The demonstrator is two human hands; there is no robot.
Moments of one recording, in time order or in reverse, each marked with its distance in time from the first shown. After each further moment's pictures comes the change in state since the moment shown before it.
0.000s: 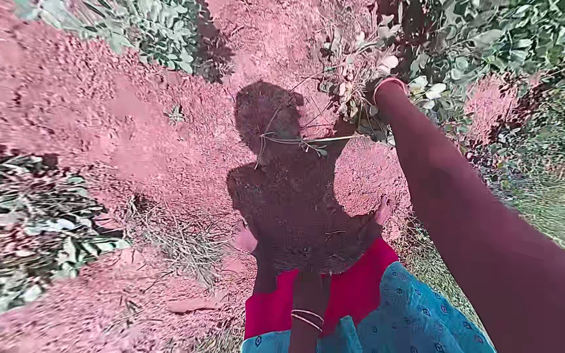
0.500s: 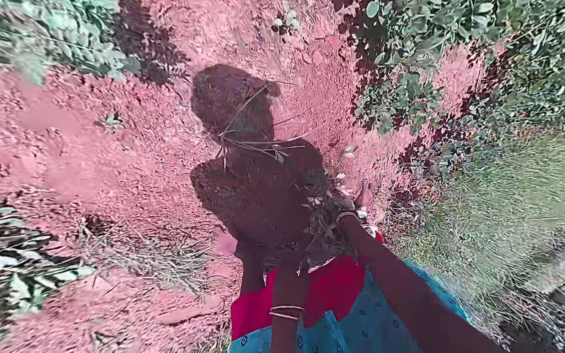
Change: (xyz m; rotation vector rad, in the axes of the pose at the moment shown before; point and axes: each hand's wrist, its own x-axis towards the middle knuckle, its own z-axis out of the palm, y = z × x) left_hand -0.002 0.005 -0.008 -0.088 0.099 0.000; right_hand -0.216 0.096 0.202 0.164 -0.688 0.165
